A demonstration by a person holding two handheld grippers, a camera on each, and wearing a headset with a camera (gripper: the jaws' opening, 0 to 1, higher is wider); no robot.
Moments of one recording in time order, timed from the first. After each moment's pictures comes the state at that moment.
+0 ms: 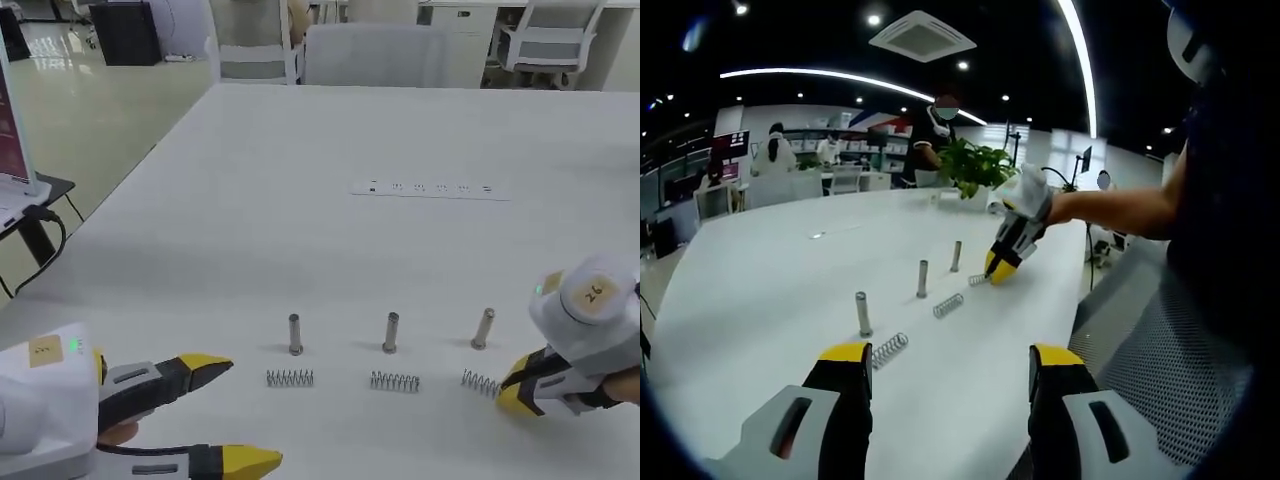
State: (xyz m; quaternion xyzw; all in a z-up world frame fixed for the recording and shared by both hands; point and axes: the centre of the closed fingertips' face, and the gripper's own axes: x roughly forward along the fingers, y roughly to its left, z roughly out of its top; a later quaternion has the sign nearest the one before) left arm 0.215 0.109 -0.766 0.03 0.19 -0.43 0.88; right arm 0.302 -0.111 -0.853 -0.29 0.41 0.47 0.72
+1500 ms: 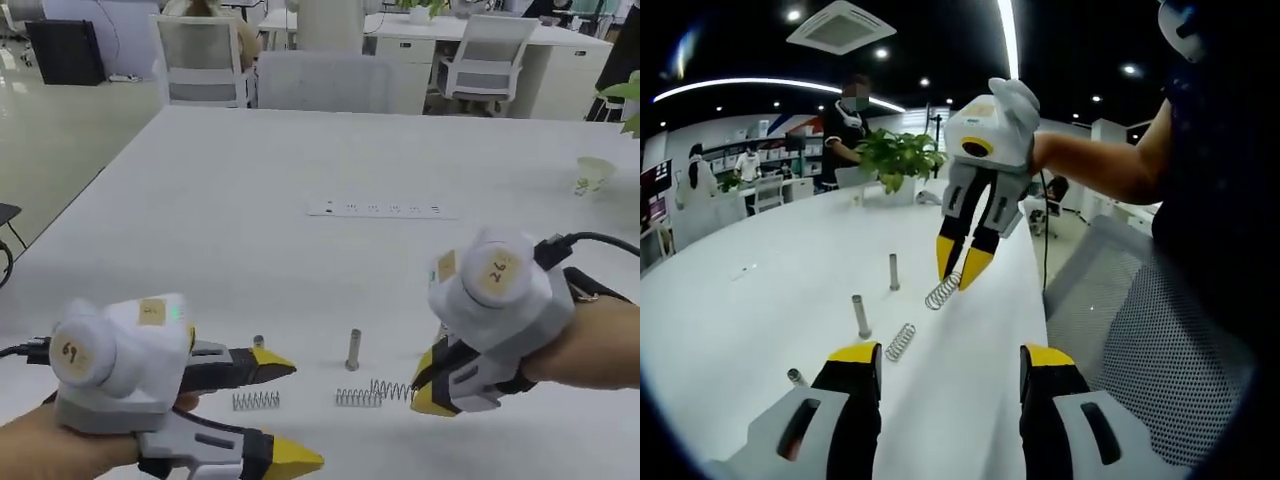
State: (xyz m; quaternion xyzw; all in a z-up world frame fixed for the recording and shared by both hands) left arm 0.231 0.038 -0.761 0.09 0.18 -0.58 0.79; right arm 0.255 -0.036 -0.788 -0.36 0.37 0.54 0.66
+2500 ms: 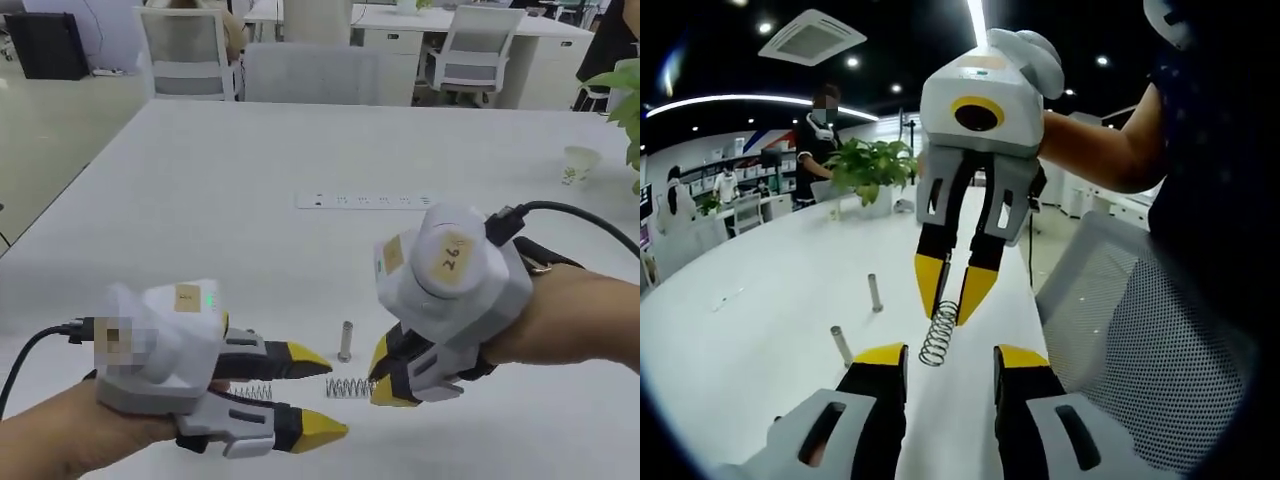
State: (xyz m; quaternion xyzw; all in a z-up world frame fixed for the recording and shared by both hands) left arm 0.233 0.009 -0.758 0.11 0.15 -0.62 0.77; right arm 0.241 -0.004 -0.773 -0.40 0.33 0.58 0.62
